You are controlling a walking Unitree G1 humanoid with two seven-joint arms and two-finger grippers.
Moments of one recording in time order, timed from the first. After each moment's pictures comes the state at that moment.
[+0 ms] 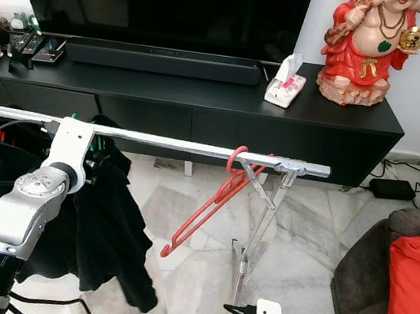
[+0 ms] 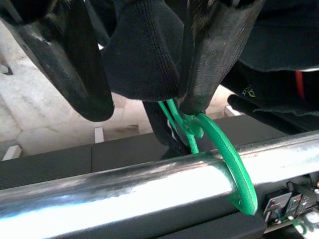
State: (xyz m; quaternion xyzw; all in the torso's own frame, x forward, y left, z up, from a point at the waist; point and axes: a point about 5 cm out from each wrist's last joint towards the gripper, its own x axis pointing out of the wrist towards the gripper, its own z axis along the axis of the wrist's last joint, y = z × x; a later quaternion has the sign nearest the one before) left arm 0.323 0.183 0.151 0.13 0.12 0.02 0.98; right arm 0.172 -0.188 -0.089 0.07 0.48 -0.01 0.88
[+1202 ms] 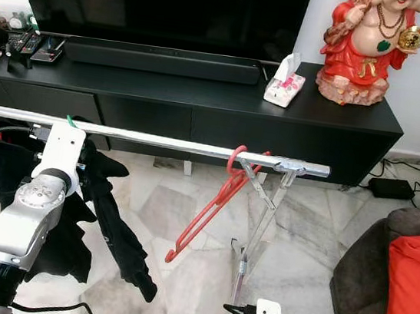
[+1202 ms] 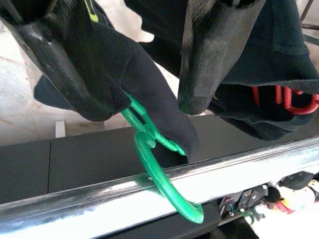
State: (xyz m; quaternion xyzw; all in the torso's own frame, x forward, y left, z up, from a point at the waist) left arm 0.318 0.190 0.144 0.16 0.09 0.09 0.98; right arm 0.173 -0.188 -0.089 0.07 0.48 -0.01 0.88
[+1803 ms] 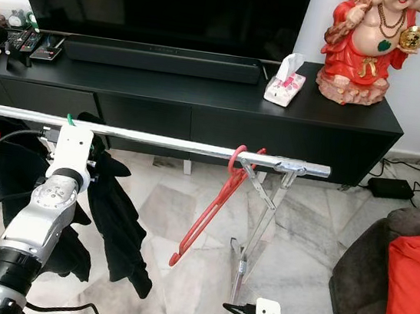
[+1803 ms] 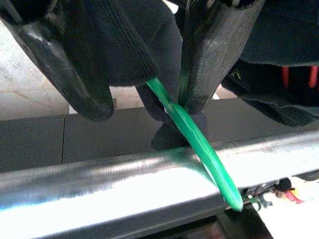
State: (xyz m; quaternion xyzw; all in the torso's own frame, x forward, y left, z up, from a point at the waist) left arm 0.339 0.182 0.133 0.12 0.04 0.08 0.99; right arm 0.174 -0.187 -0.088 0.07 0.47 0.00 0.88
